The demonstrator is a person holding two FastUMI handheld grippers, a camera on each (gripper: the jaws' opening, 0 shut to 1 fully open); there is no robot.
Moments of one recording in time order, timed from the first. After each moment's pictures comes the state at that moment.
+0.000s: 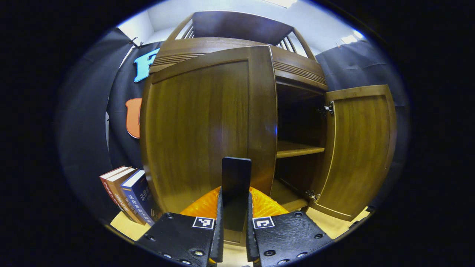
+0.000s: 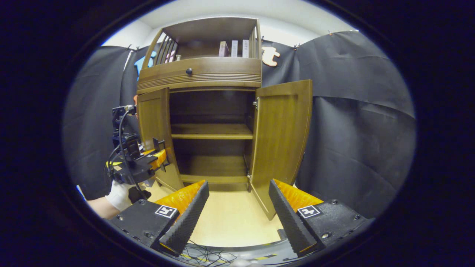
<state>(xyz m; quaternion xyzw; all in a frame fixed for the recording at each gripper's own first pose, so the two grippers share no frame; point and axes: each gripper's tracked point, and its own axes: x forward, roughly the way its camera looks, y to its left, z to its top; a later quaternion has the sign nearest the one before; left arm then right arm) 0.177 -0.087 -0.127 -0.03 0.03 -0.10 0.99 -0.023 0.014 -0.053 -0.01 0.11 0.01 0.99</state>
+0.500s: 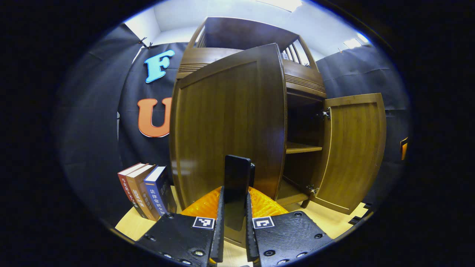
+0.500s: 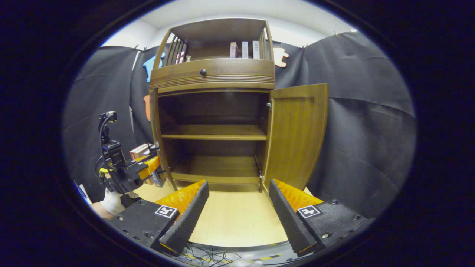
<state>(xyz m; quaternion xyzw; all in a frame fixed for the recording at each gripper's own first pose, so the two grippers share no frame) 0.123 -0.031 -0.129 -0.04 0.03 -0.09 0.99 -0.027 0.053 -0.053 -0.01 0.11 0.05 0.99</state>
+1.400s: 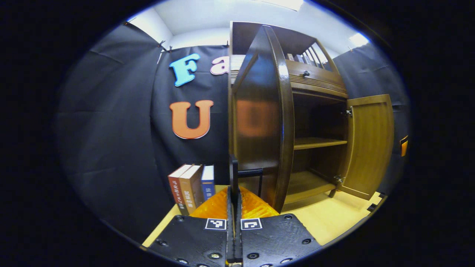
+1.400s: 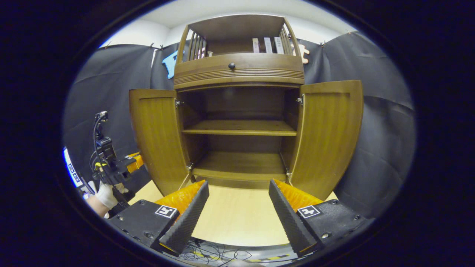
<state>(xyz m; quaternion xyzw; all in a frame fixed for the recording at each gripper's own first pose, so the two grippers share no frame) 0.092 0.114 -0.140 -0.02 0.04 -0.02 1.00 -0.030 0.116 -0.073 -0.01 0.13 0.13 0.98</state>
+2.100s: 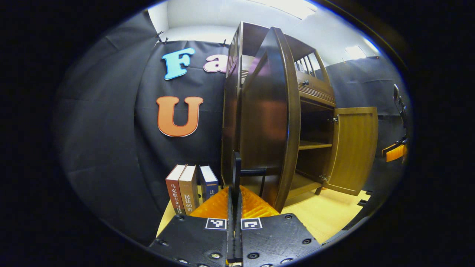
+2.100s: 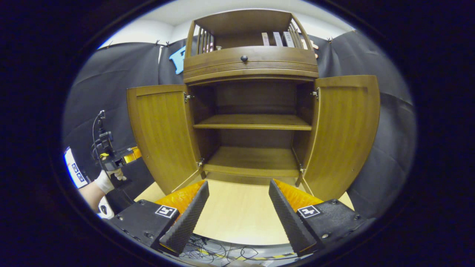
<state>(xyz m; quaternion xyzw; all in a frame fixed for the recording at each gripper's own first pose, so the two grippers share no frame) 0.099 0.151 -0.142 -0.05 0.03 -0.15 0.99 -0.031 0.149 -0.085 -0.01 0.15 0.16 0.98</state>
